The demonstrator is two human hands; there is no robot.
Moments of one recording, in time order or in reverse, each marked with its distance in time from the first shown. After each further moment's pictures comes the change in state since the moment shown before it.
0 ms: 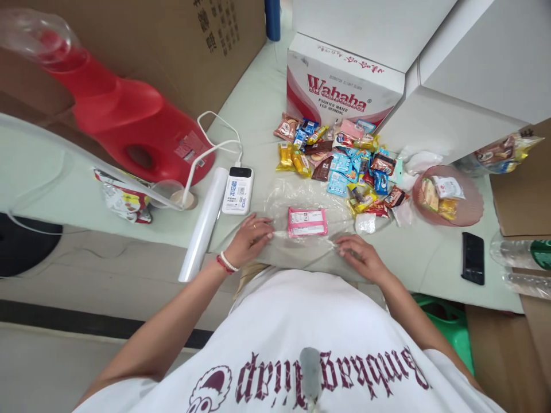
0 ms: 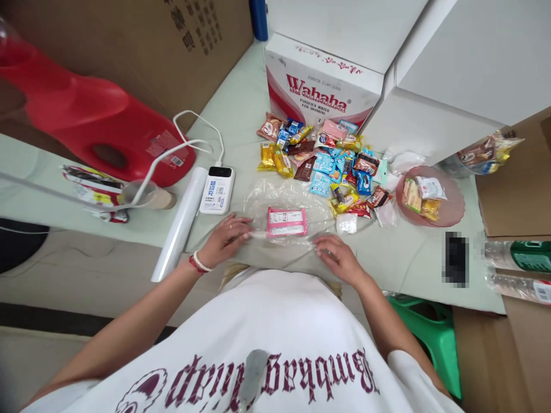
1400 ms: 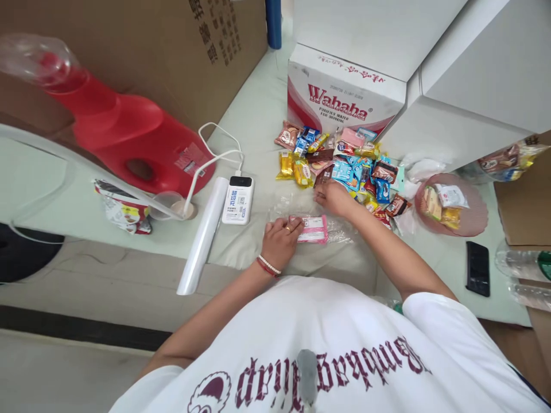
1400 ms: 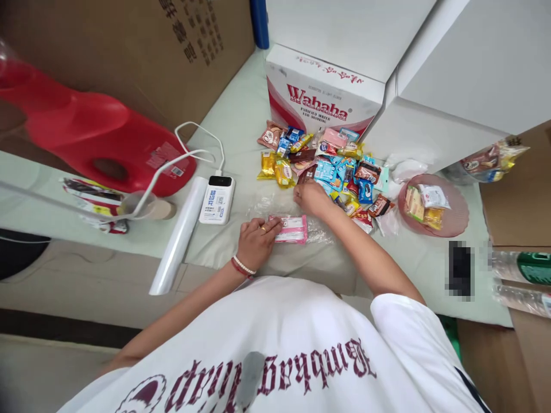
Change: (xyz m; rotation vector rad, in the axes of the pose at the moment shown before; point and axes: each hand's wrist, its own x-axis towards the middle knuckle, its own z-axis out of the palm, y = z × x) left_hand 0.052 0.060 0.050 0.415 0.190 0.000; right_hand 0.207 -0.031 -0.028 -0.651 -0.204 -0.012
